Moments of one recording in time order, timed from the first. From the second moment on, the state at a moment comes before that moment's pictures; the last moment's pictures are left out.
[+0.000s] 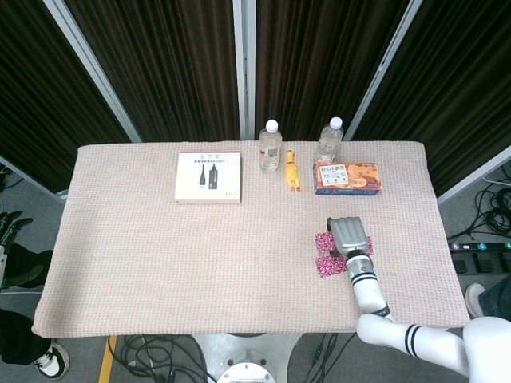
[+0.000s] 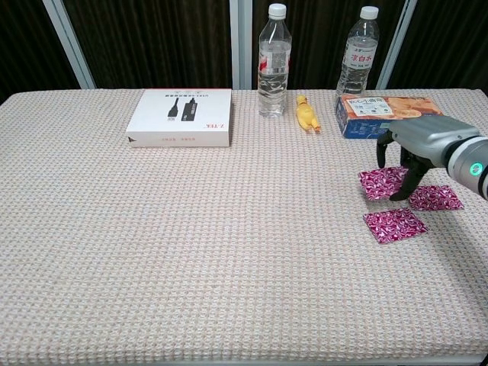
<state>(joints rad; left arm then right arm) -0.11 -1.07 -0.08 -1.45 1.48 1.49 -0.18 0.69 -1.64 0.16 -1.35 -0.75 1.03 -0.72</state>
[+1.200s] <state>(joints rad) -0.11 -1.08 -0.07 -1.46 1.48 1.48 -0.14 0.61 -1.59 0.12 -1.23 -0.82 0.93 -0.53</state>
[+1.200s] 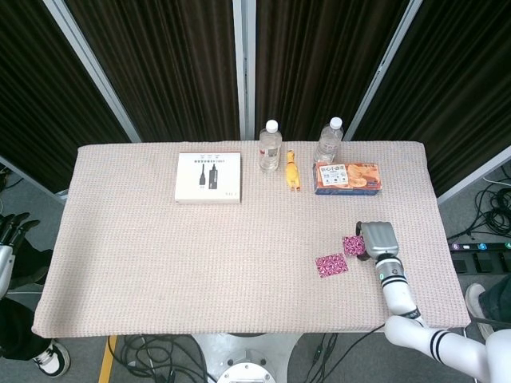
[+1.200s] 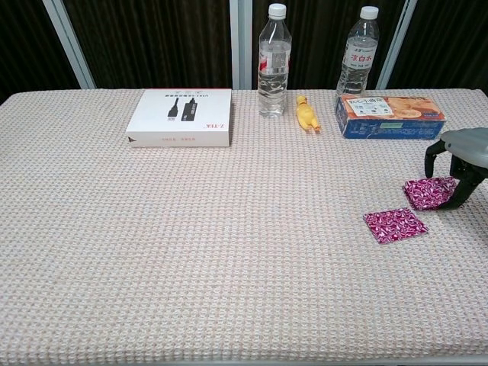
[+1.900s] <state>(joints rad) -0.11 -1.09 -0.07 -1.45 1.47 1.47 -0.14 0.62 -1.61 0.12 -1.20 -0.80 0.91 -0.57</state>
